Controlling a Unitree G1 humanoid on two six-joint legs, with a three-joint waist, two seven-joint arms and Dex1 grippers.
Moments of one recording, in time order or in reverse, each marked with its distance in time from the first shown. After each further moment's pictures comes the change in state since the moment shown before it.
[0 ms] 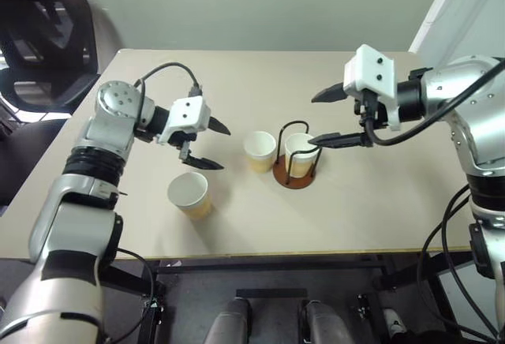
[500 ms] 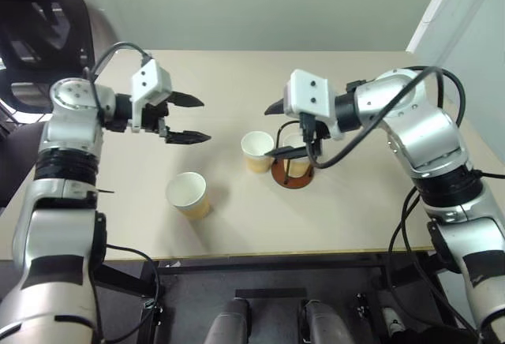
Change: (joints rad) left arm 0.077 0.088 0.233 -0.063 -0.083 0.293 0.099; right arm -0.059 0.208 0.187 0.123 -0.125 -0.161 -0.096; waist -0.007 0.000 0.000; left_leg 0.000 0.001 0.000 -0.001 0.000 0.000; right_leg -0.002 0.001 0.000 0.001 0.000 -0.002
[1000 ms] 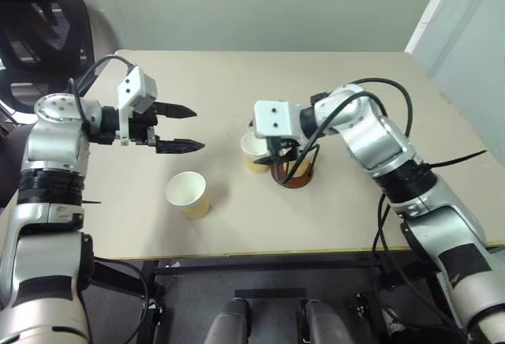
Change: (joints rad) left arm 0.113 0.035 0.050 -0.185 -0.072 0.169 0.000; right arm -0.038 0.151 0.144 0.217 -0.235 -0.210 -0.024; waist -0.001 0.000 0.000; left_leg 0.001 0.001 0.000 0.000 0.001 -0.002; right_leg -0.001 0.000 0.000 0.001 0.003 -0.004
